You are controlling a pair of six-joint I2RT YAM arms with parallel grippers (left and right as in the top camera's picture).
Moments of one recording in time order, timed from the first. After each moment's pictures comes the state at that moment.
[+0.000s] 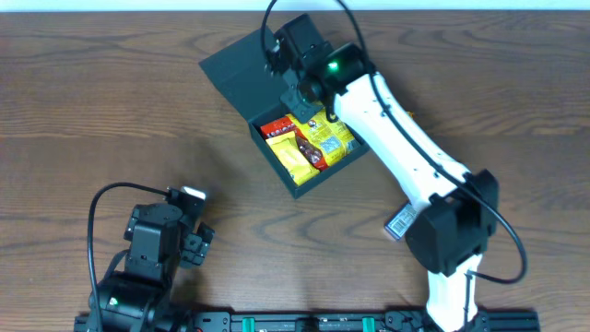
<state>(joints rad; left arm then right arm) -0.27 0.57 0.55 -0.87 -0.23 0.23 0.59 2.07 1.99 -1.08 0.10 -0.18</state>
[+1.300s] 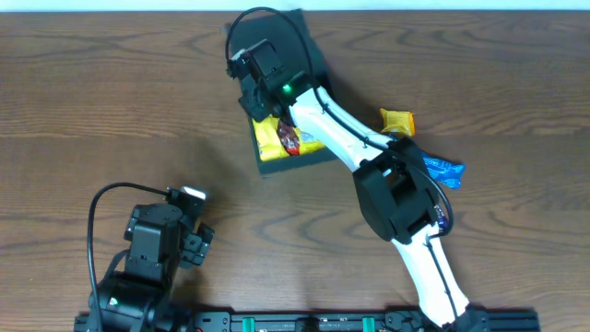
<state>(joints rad) -0.27 0.57 0.55 -0.87 -0.23 0.23 0.63 2.39 1.99 -0.51 0.02 -0.12</state>
